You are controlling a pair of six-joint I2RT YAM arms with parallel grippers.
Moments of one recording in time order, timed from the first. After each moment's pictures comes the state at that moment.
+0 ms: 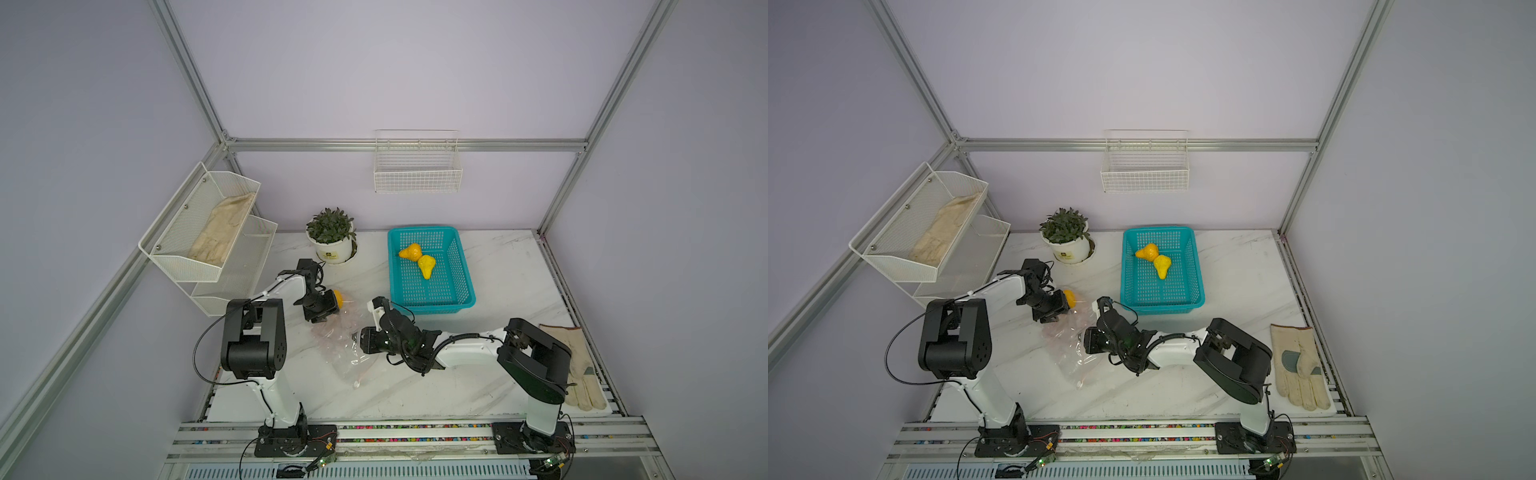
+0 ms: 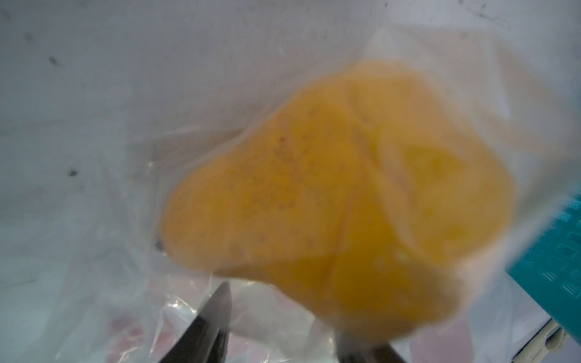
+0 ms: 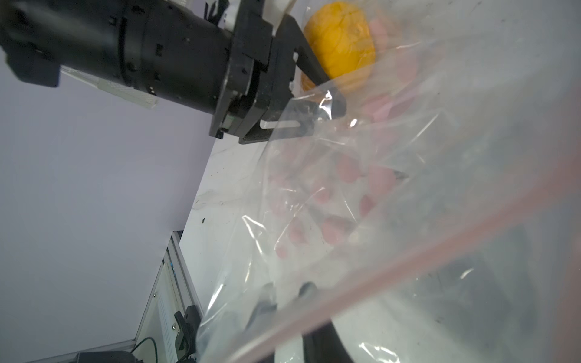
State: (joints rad) left arm 0.00 1.81 1.18 -0.77 0.28 -0.37; right arm 1.04 1.91 1.06 0.36 -0.07 0.91
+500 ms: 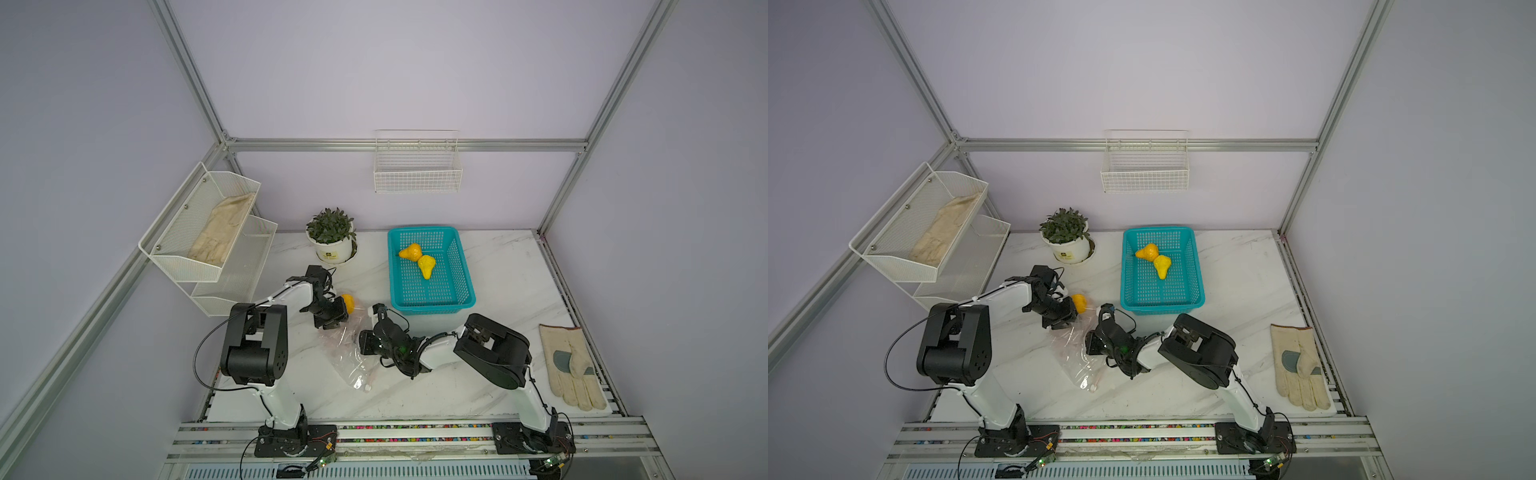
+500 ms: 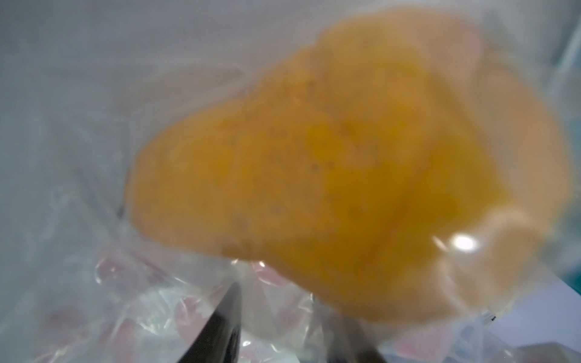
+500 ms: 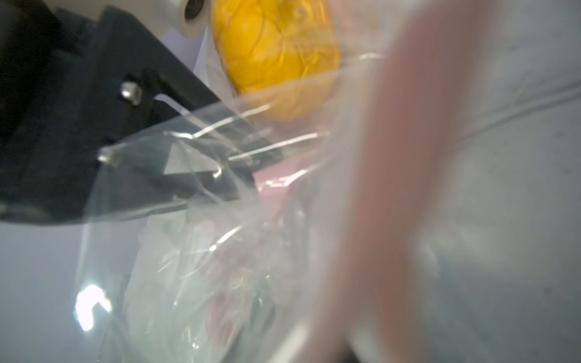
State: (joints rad) left arm -0.07 1.74 1.08 -0.75 0.42 -0.38; right arm 1.03 2.15 1.05 0.65 0.04 0.92
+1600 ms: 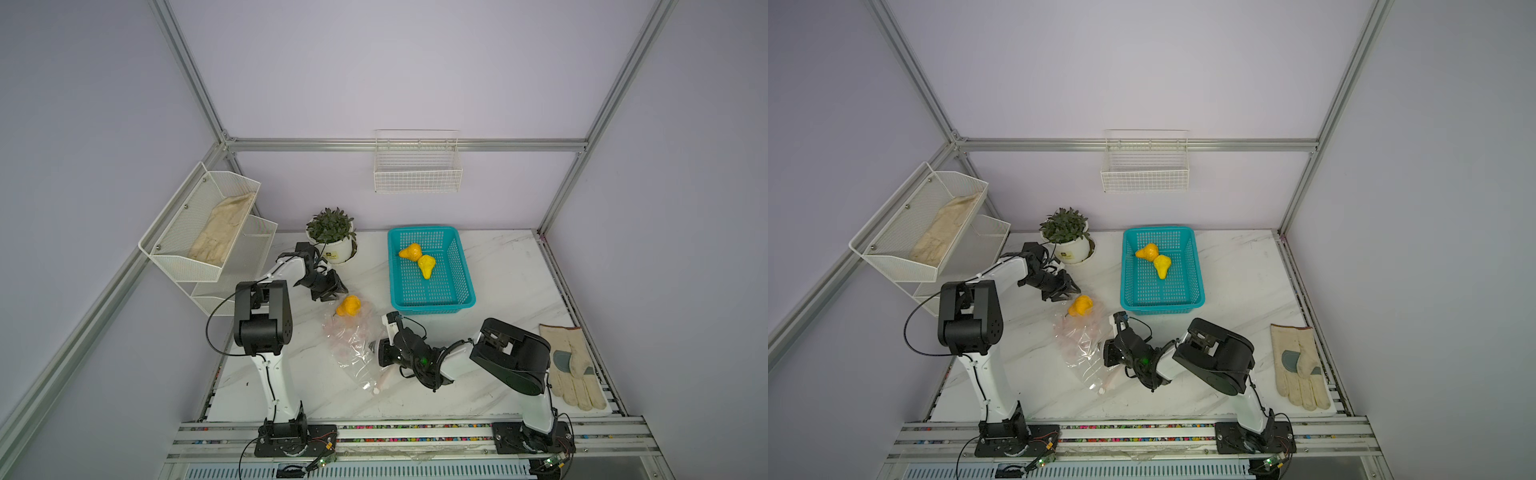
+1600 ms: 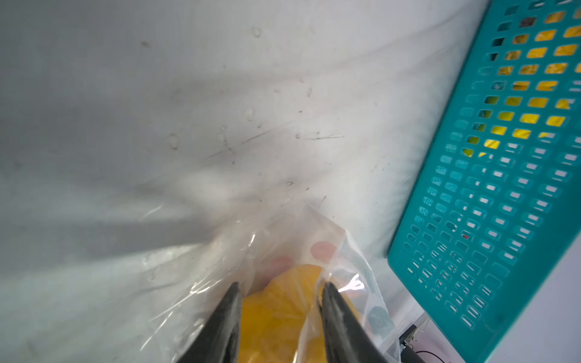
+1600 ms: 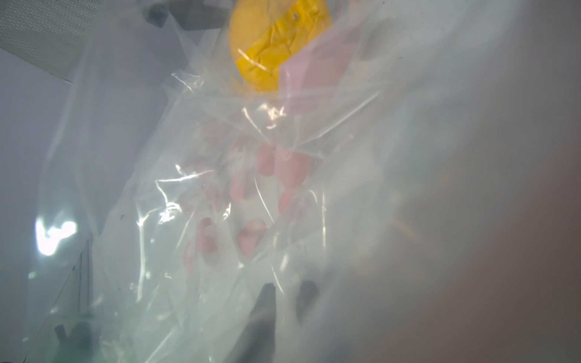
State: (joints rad) left arm 0.04 2.03 1.49 -0.81 0.59 -0.31; right arm 1.03 2.01 0.80 0.74 0.05 0.77
